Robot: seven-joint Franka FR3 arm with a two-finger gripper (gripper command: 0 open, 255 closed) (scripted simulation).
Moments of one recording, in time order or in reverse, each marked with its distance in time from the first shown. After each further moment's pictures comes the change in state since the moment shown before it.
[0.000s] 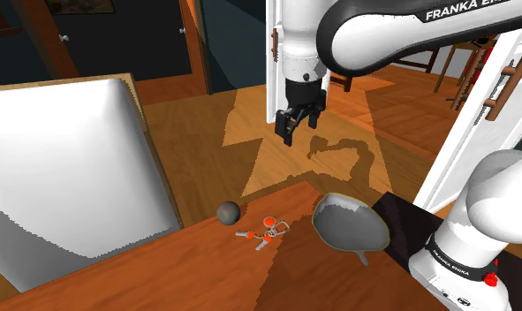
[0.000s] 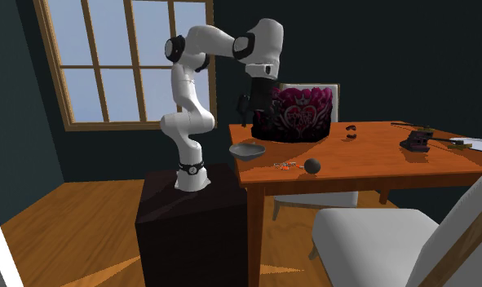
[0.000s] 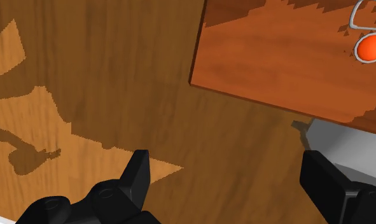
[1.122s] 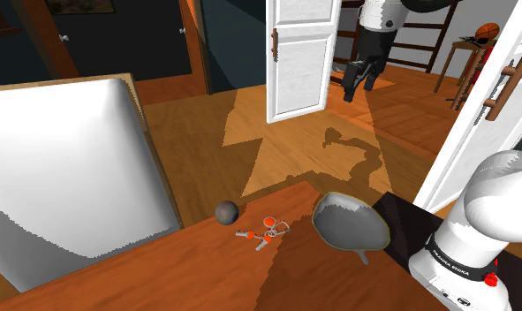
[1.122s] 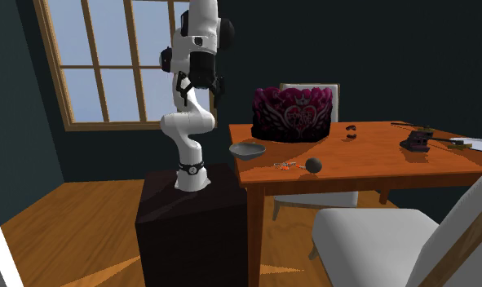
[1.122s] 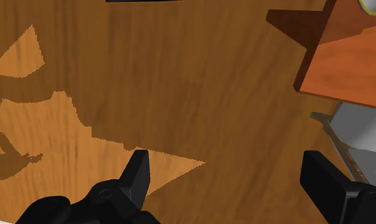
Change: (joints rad) arm -0.052 -0.312 -0.354 -0.096 -0.035 -0.139 -0.364
